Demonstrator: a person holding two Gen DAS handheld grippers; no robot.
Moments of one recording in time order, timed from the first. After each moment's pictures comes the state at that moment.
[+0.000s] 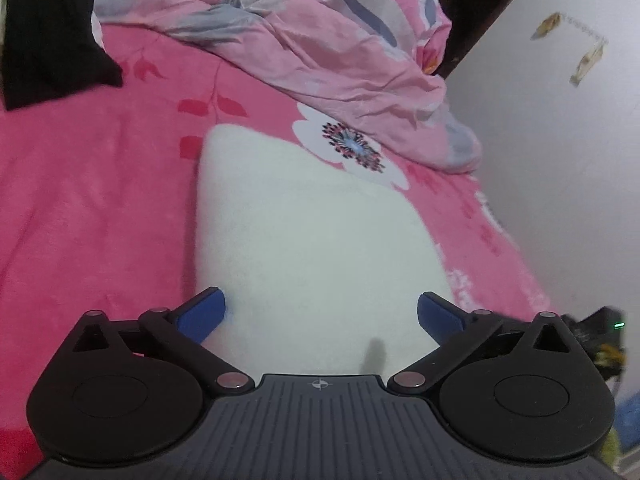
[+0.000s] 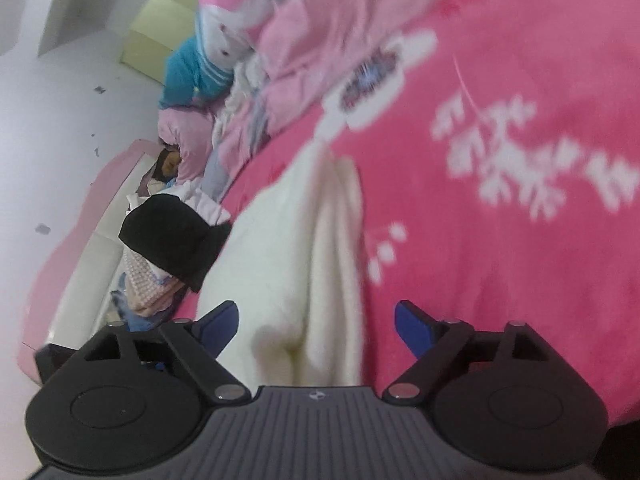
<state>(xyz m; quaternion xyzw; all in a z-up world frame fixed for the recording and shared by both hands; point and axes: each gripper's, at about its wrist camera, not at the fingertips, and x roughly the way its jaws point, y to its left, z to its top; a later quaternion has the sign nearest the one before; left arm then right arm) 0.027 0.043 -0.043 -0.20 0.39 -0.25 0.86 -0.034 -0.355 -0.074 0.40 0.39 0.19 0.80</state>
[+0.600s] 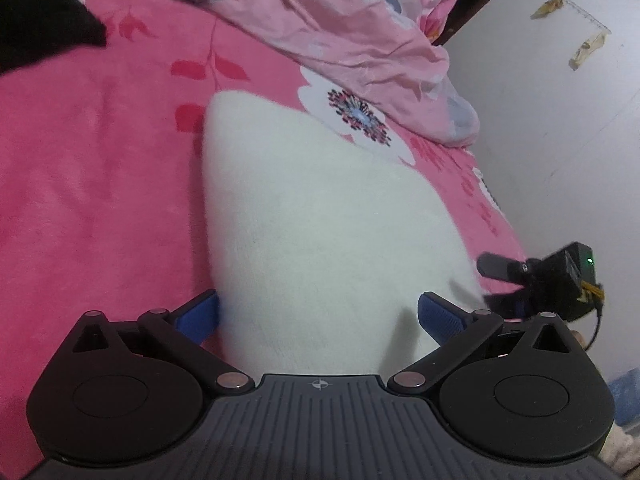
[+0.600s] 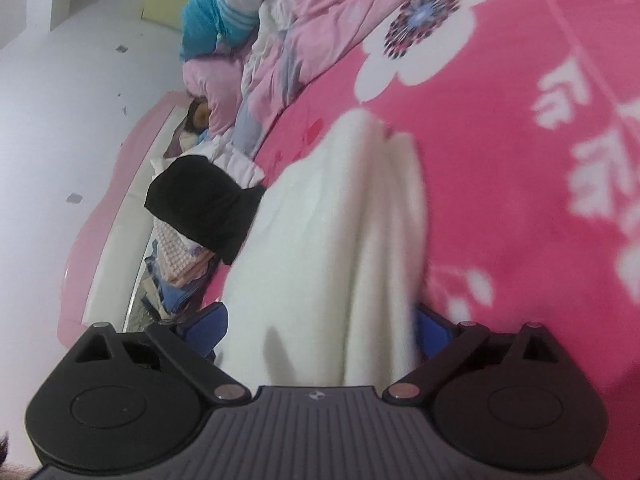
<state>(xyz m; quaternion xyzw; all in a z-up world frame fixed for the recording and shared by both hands) 0.079 0.051 -0.079 -0.22 0.45 -0.29 0.81 0.064 -0.322 -0.084 0.39 0.45 0.30 0.75</state>
